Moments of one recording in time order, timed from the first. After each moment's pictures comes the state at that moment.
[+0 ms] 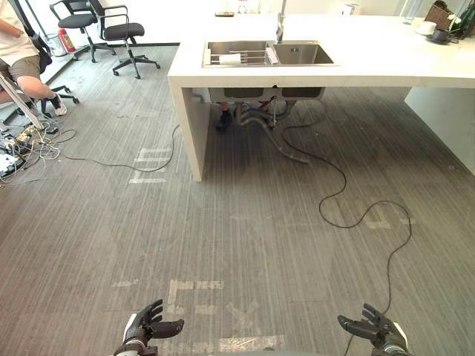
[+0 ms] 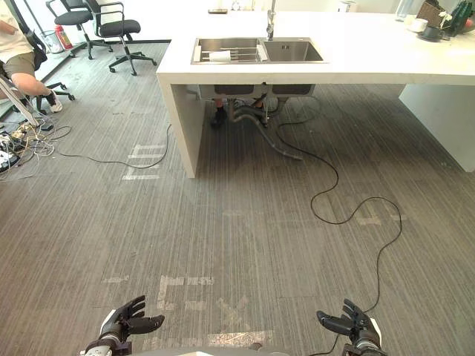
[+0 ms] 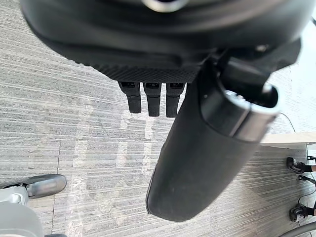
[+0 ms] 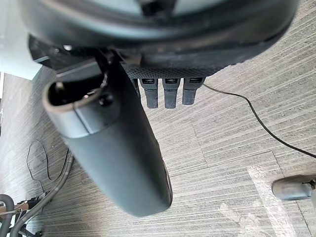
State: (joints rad) left arm 0.18 0.22 0.17 0.88 -0.06 -0.10 -0.05; right arm 0.20 -0.29 -0.35 0.91 0.17 -0.10 0.10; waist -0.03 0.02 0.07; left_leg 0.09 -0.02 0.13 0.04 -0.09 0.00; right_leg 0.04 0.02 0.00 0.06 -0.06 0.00
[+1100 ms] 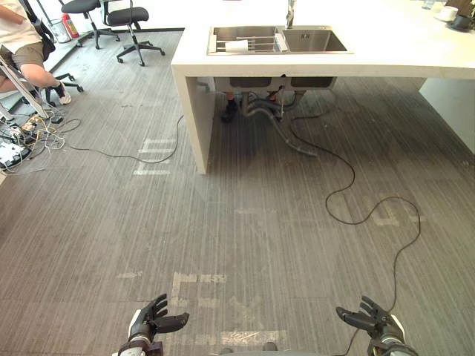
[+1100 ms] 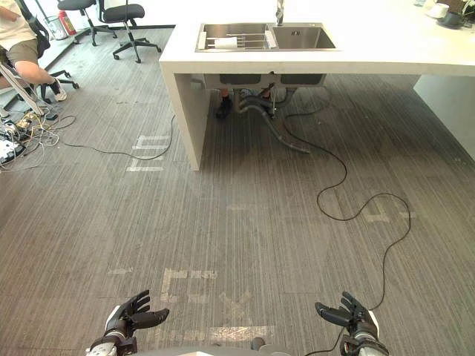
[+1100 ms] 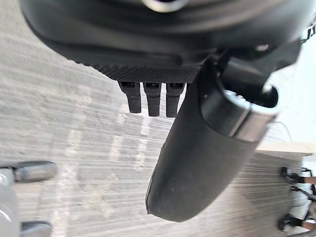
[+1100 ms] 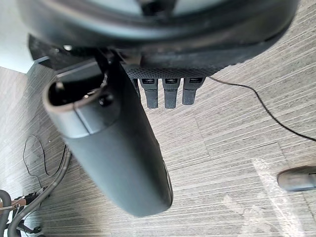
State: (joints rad) left arm 0.21 0.17 0.17 0.74 -0.14 -0.10 -0.05; right arm 0.12 -0.27 -0.34 0.92 0.20 -0.10 0.09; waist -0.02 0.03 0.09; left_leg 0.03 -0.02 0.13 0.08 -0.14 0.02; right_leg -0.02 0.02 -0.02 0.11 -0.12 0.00
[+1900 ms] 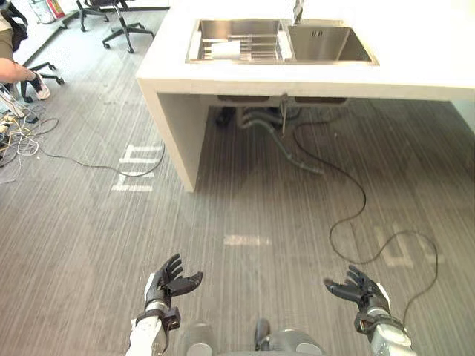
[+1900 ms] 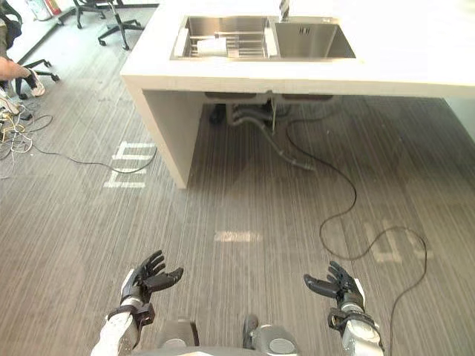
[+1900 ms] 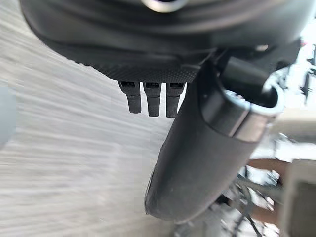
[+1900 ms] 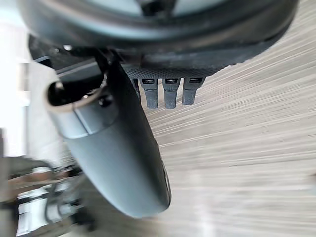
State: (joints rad) left arm 0.16 0.10 0.06 0.47 -0.22 -0.09 0.00; right arm 0.08 -0.26 -0.23 0.75 0.26 -0.11 0.04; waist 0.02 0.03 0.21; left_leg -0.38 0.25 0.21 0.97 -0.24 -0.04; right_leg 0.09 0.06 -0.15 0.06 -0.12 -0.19
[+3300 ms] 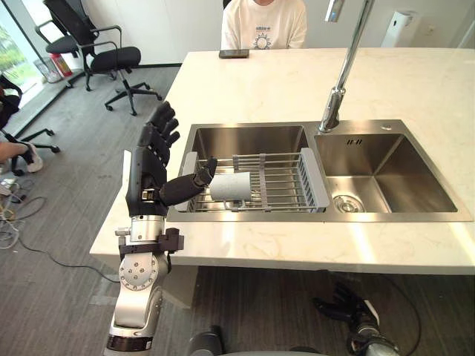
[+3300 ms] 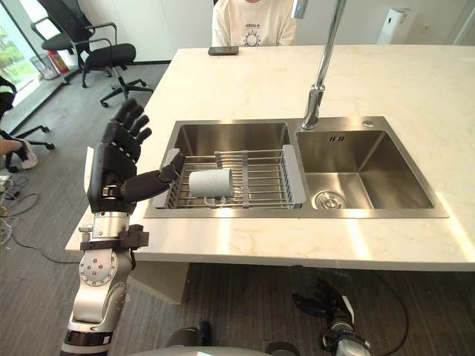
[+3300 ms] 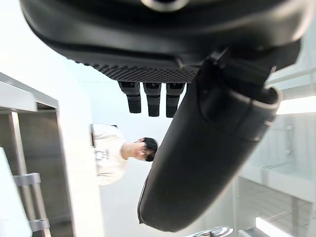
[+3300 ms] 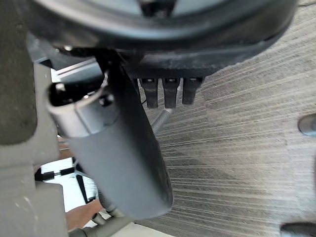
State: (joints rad) left arm 0.04 0.26 -0.03 -0.25 -0.12 -0.20 0.10; right arm 0.20 -0.19 -0.17 0.76 0.21 -0.10 0.09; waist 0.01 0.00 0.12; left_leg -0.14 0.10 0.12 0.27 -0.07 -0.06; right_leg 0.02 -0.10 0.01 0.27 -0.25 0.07
